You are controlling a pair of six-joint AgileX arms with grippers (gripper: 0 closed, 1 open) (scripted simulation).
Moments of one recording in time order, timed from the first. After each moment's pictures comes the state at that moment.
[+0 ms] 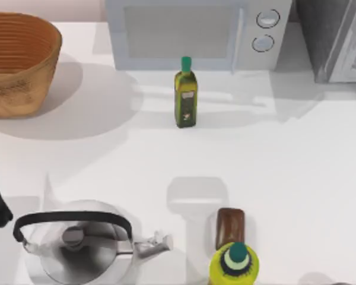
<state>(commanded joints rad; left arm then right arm) 0.00 0.00 0.00 0.00 0.00 0.00 -0.13 1.31 1.74 -0.40 -0.29 0.04</state>
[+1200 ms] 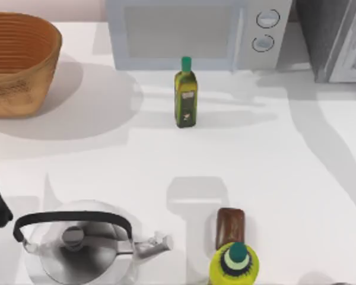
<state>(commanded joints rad) 0.00 0.00 0.00 0.00 0.00 0.00 0.42 1.30 1.75 -0.43 0.43 0.01</state>
